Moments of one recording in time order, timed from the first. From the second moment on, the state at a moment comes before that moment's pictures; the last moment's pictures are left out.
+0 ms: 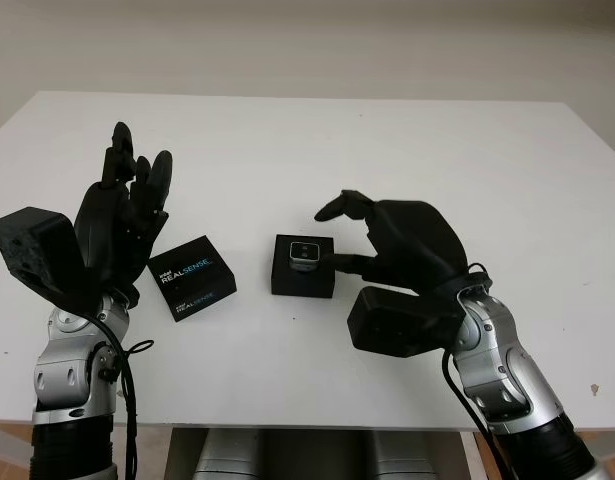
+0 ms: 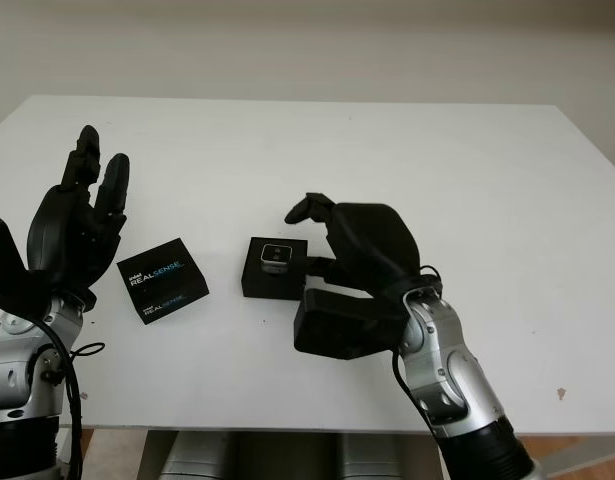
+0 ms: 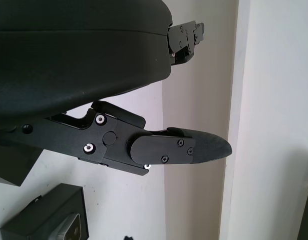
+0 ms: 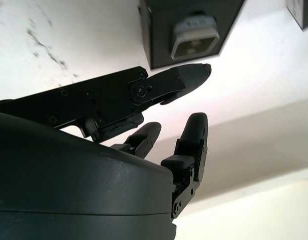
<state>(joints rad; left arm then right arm) -0.27 0.23 0.26 -0.10 -0.26 0.26 -0.10 -0.31 -0.33 0.24 -0.16 -0.78 0.12 0.08</state>
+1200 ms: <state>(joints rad) -0.27 0.22 0.26 -0.09 -0.25 0.24 -0.07 -0.35 -0.49 0.48 -0.02 -0.97 -0.10 0.37</state>
